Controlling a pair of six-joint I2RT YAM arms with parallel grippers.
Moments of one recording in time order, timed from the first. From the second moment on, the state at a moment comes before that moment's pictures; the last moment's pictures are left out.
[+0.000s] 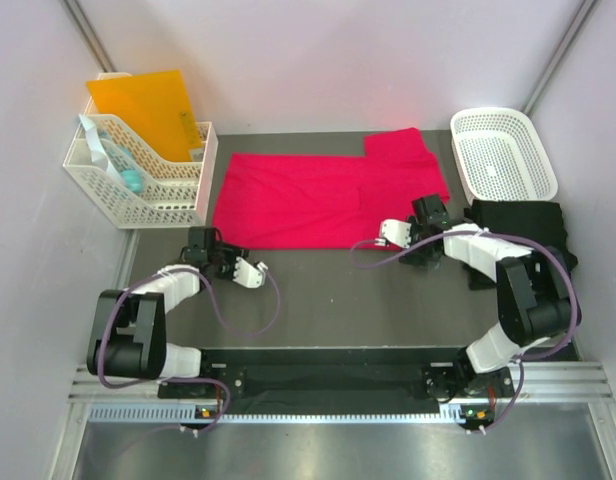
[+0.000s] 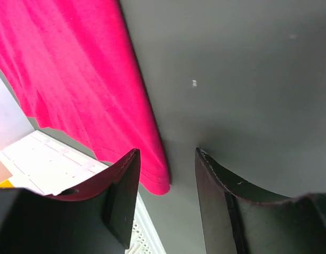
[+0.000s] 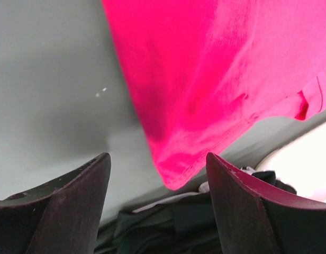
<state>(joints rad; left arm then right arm) -0.07 1.37 0.53 -0.07 0.27 1.73 0.29 1.56 0.87 -0.42 0.12 -1.12</state>
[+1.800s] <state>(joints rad) -0.07 1.12 0.60 -0.66 0.30 1.85 0.31 1.45 0.73 -0.54 0.10 -1.23</state>
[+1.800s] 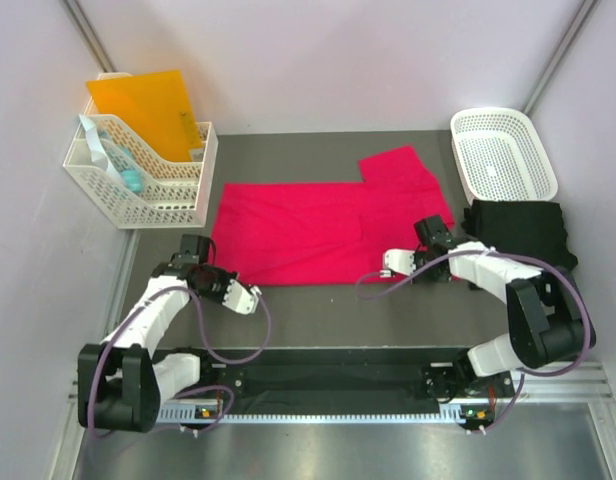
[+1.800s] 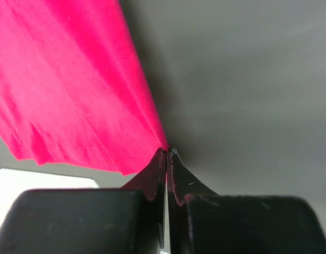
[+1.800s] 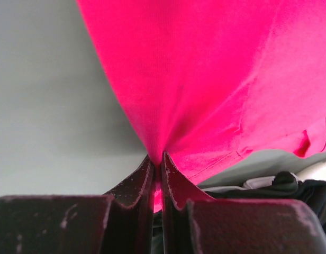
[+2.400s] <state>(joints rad) -0.07 1.00 0.54 -0.76 0.29 1.85 0.42 1.22 0.65 -0.69 0.07 -1.21</state>
